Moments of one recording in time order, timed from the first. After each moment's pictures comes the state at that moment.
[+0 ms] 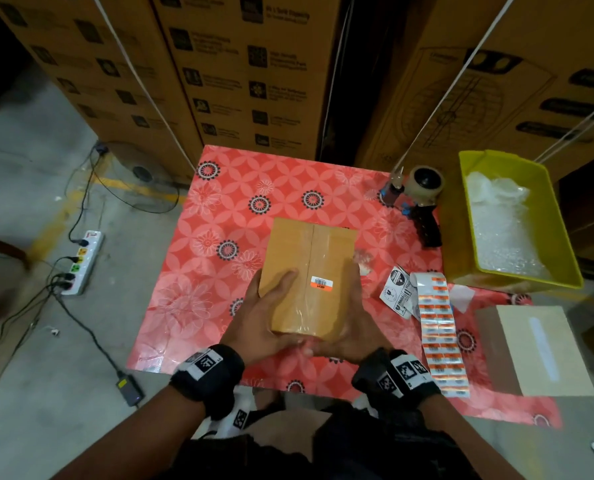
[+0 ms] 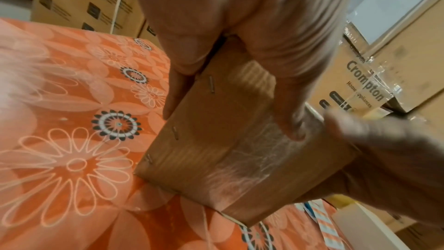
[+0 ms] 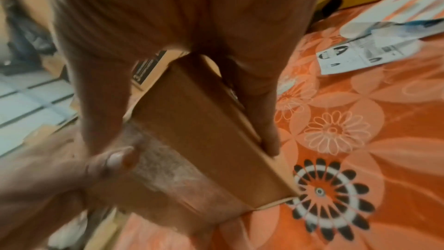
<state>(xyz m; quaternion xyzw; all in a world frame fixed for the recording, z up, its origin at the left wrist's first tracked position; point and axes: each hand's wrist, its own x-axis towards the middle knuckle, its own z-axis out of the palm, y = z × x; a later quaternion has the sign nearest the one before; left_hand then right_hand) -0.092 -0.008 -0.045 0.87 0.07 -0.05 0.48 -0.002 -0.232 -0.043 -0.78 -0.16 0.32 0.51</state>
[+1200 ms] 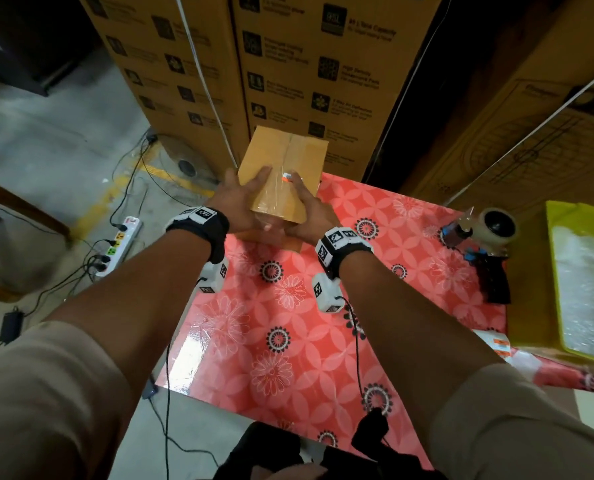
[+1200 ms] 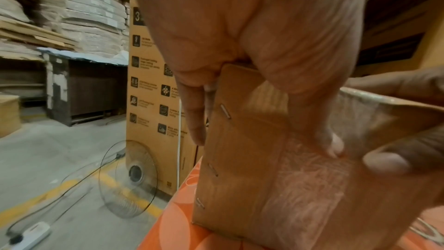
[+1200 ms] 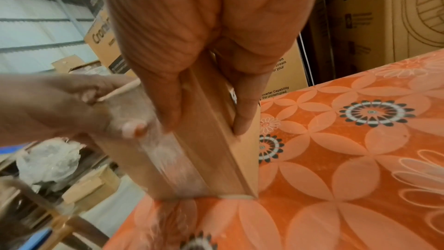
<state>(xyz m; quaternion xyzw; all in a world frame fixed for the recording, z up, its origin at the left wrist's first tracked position) 0.081 0.233 -0.019 0.95 0.20 -0.11 0.22 0.181 0.041 -0.038 -0.87 -0.31 0.24 0.31</state>
